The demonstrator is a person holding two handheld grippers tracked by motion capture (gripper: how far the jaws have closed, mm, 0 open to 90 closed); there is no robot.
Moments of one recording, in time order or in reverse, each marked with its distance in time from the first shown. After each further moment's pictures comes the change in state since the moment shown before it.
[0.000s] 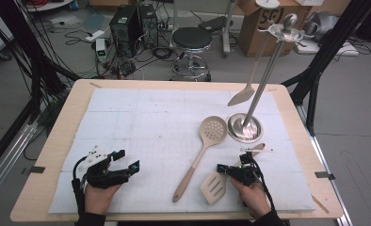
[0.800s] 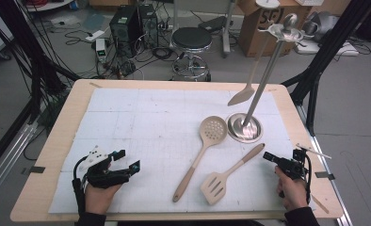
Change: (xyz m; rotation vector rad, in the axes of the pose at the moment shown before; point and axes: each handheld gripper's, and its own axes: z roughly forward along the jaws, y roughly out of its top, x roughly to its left) left arm -0.001 0.000 0.001 0.002 0.003 0.001; right arm -0.101 0.009 -0.096 -0.299 -0.147 0.262
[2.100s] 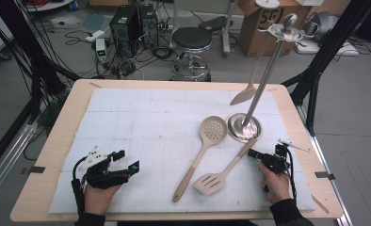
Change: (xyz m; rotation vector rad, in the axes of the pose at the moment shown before) left arm 0.001 -0.001 -0.001 0.005 0.003 -0.003; right arm 0.021 -0.005 0.044 0.054 0.038 0.008
